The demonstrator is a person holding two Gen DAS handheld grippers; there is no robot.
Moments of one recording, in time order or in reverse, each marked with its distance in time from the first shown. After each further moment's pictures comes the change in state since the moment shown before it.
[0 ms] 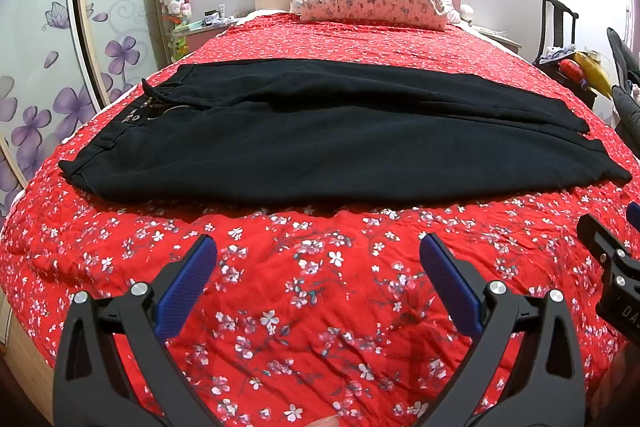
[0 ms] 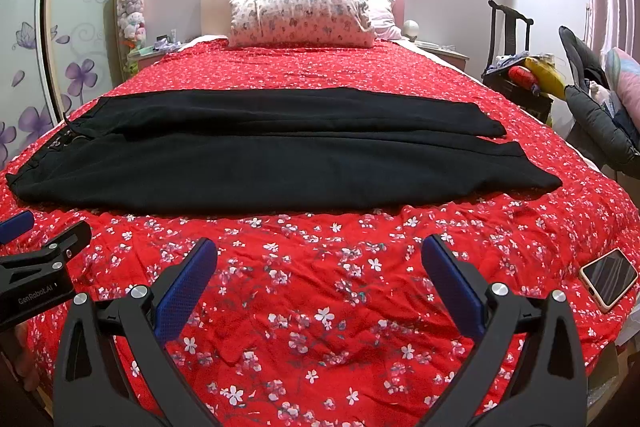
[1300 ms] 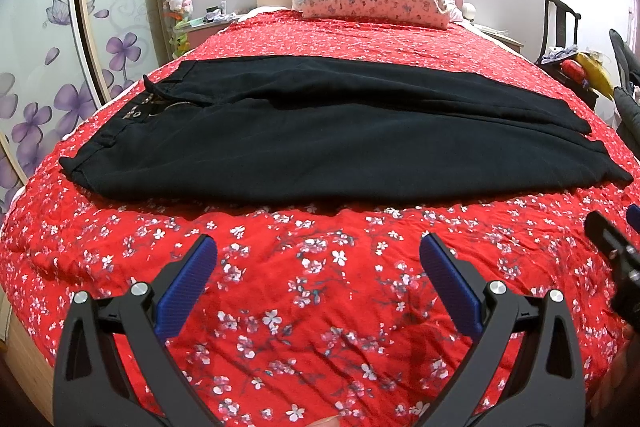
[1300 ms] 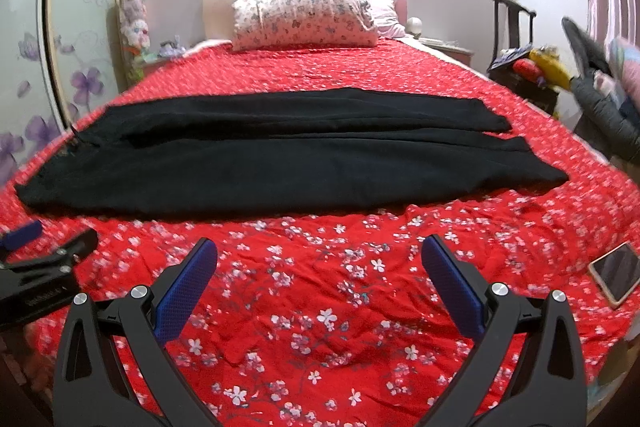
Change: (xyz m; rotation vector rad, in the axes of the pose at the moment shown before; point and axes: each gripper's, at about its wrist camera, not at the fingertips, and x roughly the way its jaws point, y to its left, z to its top) left arm 0.005 0.003 -0.003 -0.010 0.010 -0.001; right arm -0.002 -0.017 -0.001 0.061 -0.019 0.094
